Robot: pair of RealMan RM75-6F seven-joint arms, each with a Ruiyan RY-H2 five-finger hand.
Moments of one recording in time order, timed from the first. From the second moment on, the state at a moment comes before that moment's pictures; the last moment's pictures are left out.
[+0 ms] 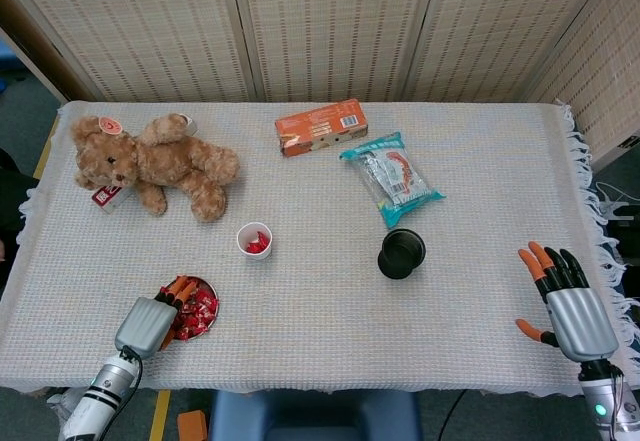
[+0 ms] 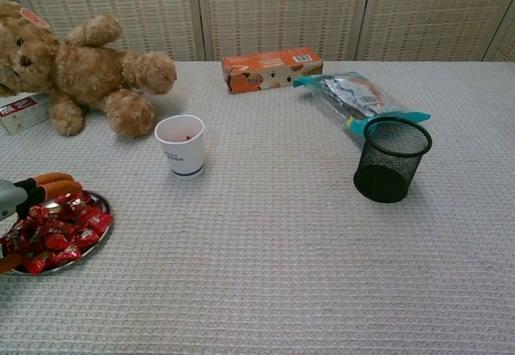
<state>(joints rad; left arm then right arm) -0.39 -1.42 0.10 -1.57 1.32 1.20 0.63 0.09 -1.11 0.01 -1.63 -1.58 1.46 -0.07</state>
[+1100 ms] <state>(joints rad) -0.41 -1.46 0.06 -1.54 1.30 1.15 0.73 0.10 -1.11 0.01 -1.64 -1.56 1.43 -0.08</state>
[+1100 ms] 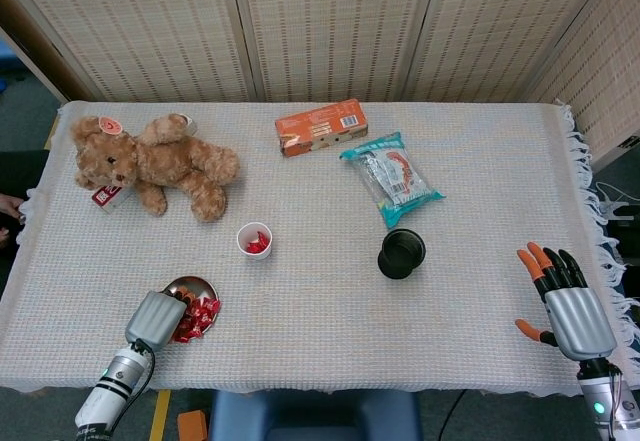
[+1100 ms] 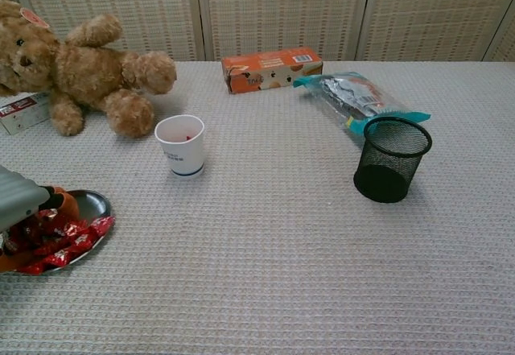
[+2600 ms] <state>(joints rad) -0.41 -1.48 0.03 -1.48 1.40 1.19 0.62 0.11 -1.11 0.02 -1.64 -1.55 1.42 -0.09</state>
